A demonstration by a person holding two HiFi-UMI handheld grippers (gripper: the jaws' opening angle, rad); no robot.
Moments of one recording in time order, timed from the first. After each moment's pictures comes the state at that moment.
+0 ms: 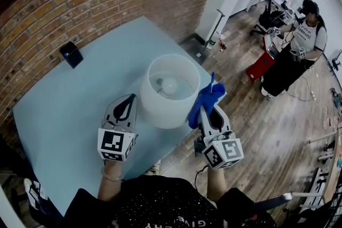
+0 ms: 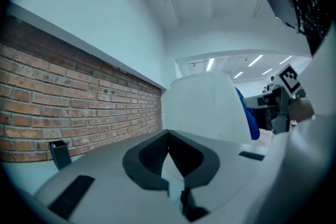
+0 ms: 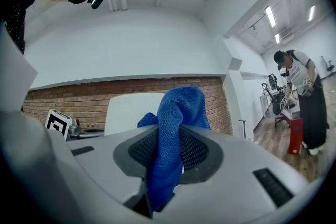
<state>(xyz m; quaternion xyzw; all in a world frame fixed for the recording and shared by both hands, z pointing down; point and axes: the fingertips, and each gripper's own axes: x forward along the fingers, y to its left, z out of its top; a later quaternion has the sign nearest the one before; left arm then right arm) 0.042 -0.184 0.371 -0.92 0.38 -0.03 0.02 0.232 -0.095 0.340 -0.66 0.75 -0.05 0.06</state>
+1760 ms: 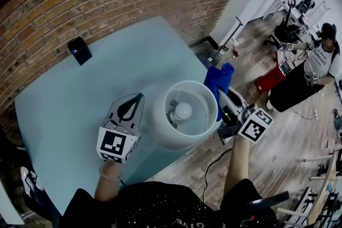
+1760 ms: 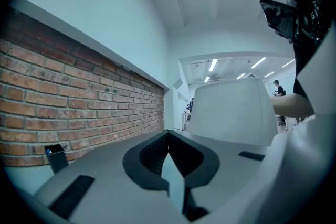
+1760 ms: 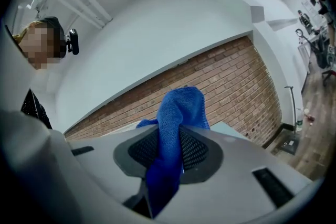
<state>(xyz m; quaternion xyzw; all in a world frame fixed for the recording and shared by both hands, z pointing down) 0.039 -0.245 0.346 -0.92 0.38 -0.03 0.00 0.255 -0.227 0.295 -0.45 0.87 -0.20 0.08</state>
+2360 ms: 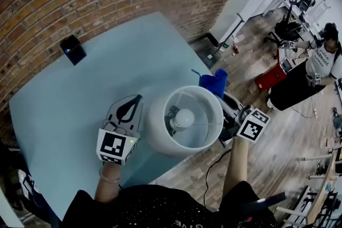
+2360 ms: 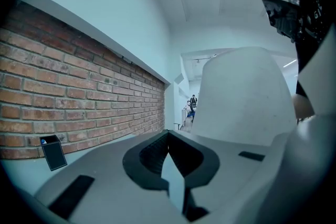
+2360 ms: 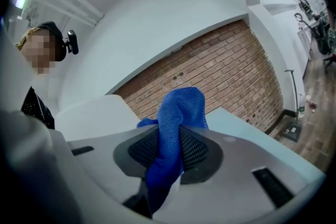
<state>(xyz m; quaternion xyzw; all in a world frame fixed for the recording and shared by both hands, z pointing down) 0.049 -0.271 0.388 -0.92 0.39 -0.05 -0.01 0.266 -0.247 0.359 -0.42 0.87 -0.25 0.06</state>
